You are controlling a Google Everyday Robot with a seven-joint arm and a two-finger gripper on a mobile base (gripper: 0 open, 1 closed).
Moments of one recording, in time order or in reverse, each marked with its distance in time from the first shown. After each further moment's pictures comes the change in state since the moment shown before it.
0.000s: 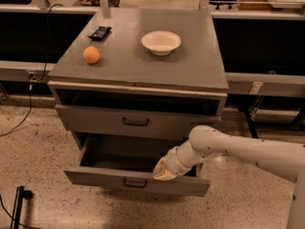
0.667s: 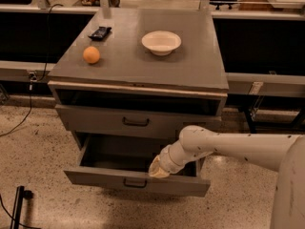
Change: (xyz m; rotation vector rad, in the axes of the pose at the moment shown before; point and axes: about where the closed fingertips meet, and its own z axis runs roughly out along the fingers) arm -0.008 -0.015 0.016 0.038 0.065 0.040
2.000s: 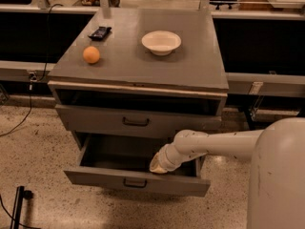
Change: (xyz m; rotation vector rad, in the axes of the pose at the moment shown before) arm 0.025 -0.038 0.032 0.112 0.075 0.018
